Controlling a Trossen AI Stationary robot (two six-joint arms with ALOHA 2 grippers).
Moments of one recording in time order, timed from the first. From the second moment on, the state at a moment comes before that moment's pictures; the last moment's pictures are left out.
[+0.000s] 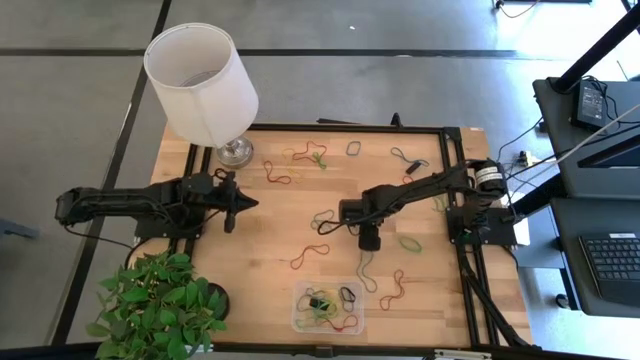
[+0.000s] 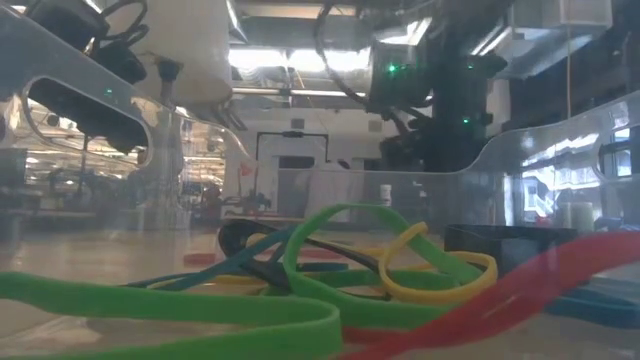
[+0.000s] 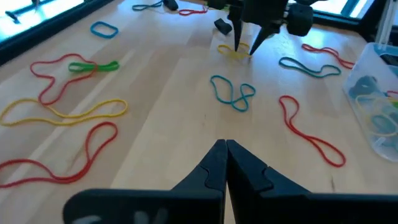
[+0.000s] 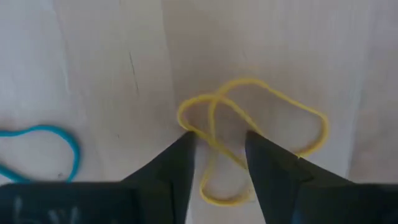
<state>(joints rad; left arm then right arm) 0.17 0.37 0.14 -0.18 0.06 -0.16 0.03 1.86 1.10 -0.74 0.02 0.12</state>
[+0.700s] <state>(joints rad) 0.13 0.37 0.16 -0.18 0.10 -0.19 0.24 1.52 1.10 -0.86 0.07 0.66</state>
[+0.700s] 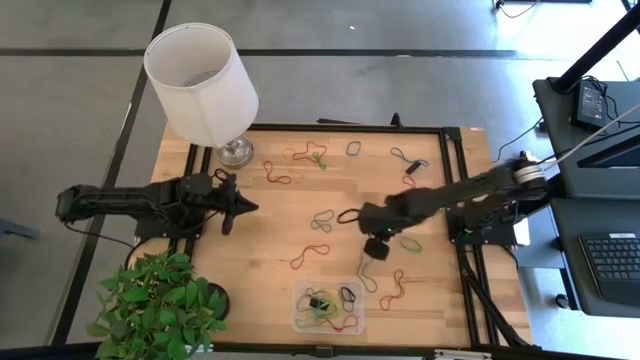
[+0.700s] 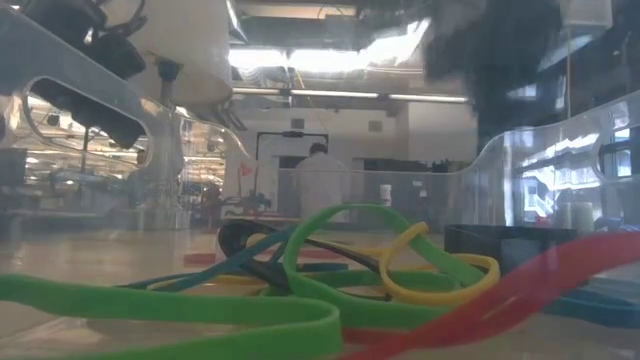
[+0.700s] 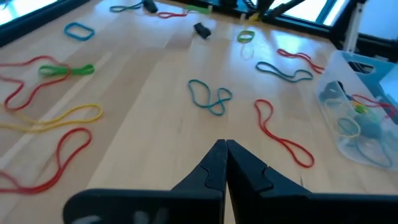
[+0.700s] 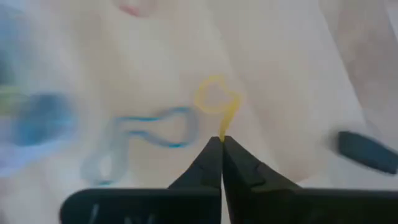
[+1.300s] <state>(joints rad) 0.04 0.38 0.17 -0.20 0.09 -0.13 0.55 2.02 2.07 -1.10 0.30 0.95</state>
